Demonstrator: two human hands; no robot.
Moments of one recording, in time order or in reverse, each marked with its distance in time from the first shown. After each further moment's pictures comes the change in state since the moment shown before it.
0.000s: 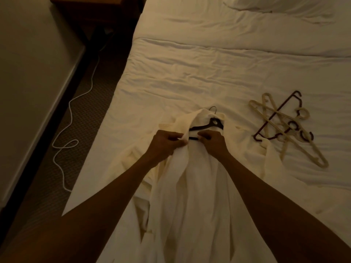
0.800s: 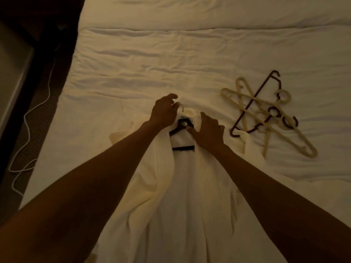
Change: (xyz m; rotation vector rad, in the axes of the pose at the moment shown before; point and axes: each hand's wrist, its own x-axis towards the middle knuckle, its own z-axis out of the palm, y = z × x) left_hand 0.186 0.046 0.131 0.604 0.042 0.376; right_hand 0.078 0.084 -0.055 -0.481 0.111 0.089
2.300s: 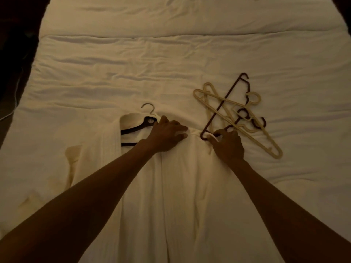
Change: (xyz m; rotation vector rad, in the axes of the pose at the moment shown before) left_hand -0.011 0.052 0.093 0.441 -0.334 0.340; right_hand -0.010 0.154 -0.057 0.071 0.105 0.271
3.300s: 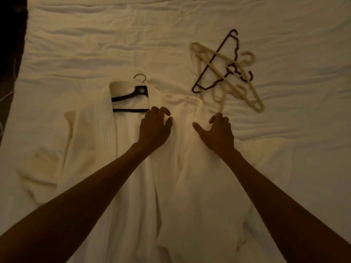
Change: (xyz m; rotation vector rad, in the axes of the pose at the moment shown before) left_hand -0.109 0.078 0.032 -0.248 0.370 -0.274; right_hand -0.111 0.025 -0.028 0.136 0.002 -0.037
